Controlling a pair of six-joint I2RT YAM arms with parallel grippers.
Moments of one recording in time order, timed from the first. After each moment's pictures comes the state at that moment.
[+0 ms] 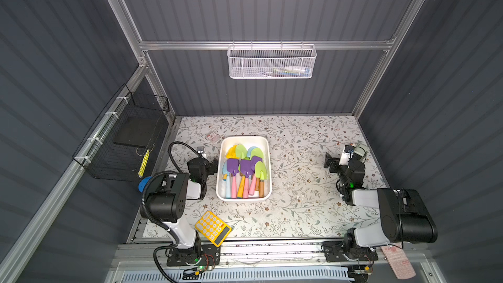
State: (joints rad) left arm -0.07 1.71 0.46 0.82 -0.11 0.02; right arm -0.05 1.46 0.32 0.88 0.00 0.04
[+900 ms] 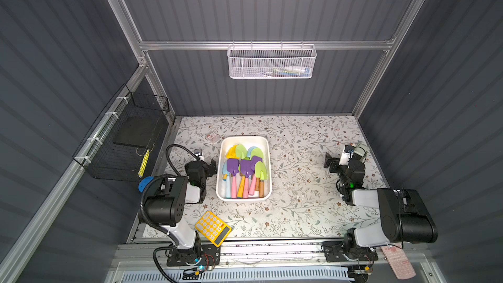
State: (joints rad) left arm -0.07 1.63 0.39 0.85 -0.20 0.00; right arm -0.05 1.46 0.32 0.88 0.00 0.04
